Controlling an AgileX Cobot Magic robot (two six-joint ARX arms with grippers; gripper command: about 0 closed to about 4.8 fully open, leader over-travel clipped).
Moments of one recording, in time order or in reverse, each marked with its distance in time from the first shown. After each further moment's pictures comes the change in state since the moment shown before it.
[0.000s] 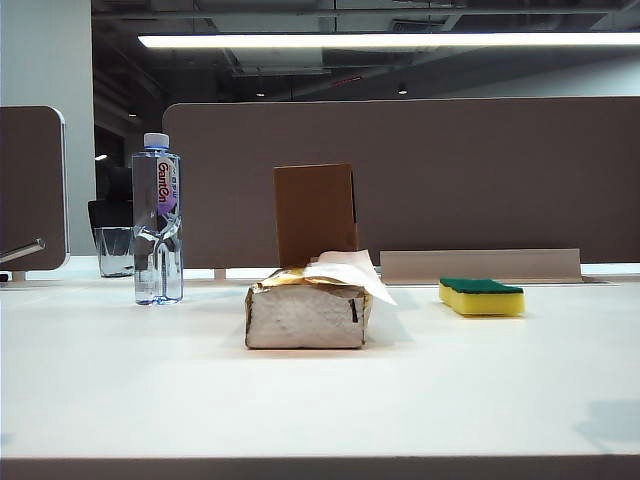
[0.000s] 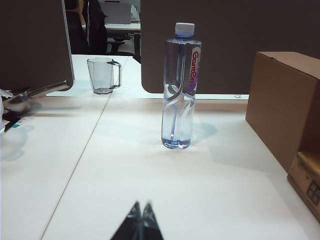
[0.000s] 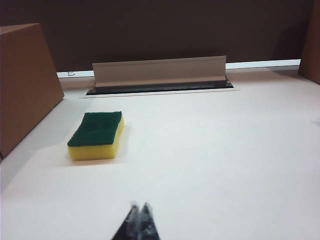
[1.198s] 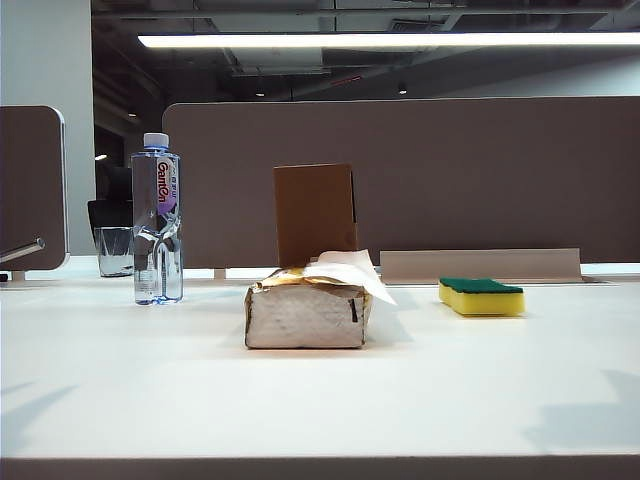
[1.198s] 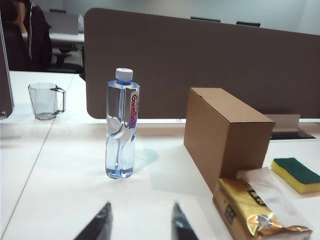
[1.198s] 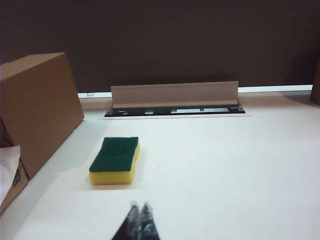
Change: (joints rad) left arm 0.000 0.000 0.242 -0.196 0.193 -0.086; right arm 0.000 0.000 0.132 -0.085 -0.053 0.001
